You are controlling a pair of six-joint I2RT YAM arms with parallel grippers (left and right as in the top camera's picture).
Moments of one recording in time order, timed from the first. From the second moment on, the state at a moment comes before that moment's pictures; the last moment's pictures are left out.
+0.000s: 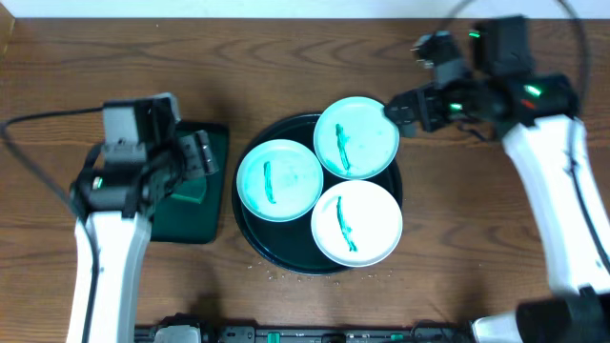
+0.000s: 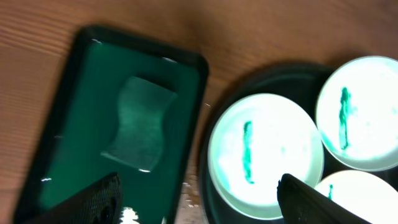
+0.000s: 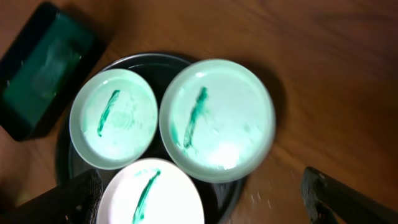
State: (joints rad) left arm 0.03 1.24 1.19 -0.94 0.12 -0.20; right arm 0.22 1.66 1.68 -1.03 -0.39 -0.16
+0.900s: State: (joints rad) left arm 0.06 1.43 1.19 -1.06 -0.22 -0.48; right arm 0.69 2.13 1.69 -1.02 -0.07 0.46
